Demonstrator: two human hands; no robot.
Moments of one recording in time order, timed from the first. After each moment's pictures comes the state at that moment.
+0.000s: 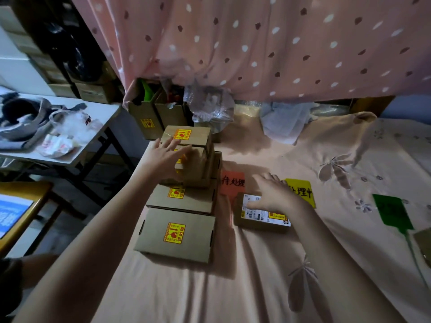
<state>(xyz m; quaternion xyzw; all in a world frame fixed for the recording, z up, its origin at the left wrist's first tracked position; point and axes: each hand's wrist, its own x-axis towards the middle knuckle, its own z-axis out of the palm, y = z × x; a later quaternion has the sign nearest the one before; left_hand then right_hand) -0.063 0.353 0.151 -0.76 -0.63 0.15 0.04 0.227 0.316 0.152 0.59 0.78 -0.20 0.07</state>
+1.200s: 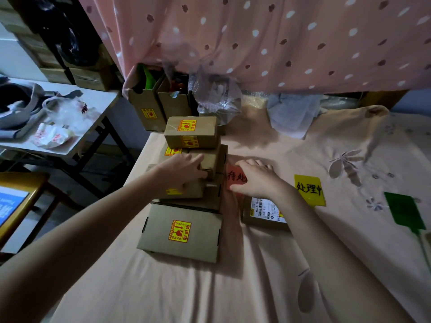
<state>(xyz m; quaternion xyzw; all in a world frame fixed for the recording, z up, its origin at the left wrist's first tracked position) -0.041 0.341 0.148 -0.85 -0.42 0.31 0.12 0.171 0.339 0.152 0.55 0.81 -0.21 0.05</state>
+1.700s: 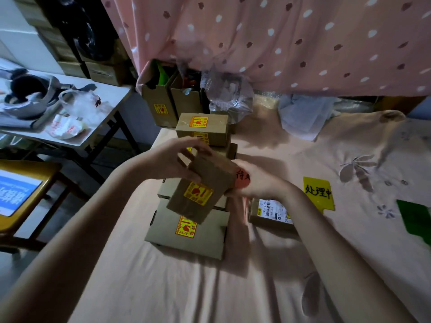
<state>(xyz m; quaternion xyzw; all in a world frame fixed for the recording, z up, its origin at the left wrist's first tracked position) -0.081 0.303 0.197 -0.77 -0.51 -0.17 -0.35 0.161 0.334 0.151 0.43 0.77 -0.46 -0.08</state>
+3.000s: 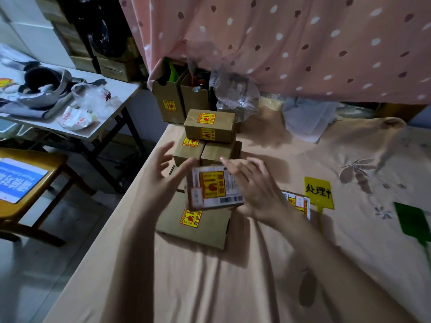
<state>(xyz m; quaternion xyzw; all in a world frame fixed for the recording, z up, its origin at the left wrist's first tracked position) -0.038 0.203 0.202 -0.38 -0.72 -0.46 -0.35 0.155 0.279 0.149 0.29 0.93 0.08 -0.21</state>
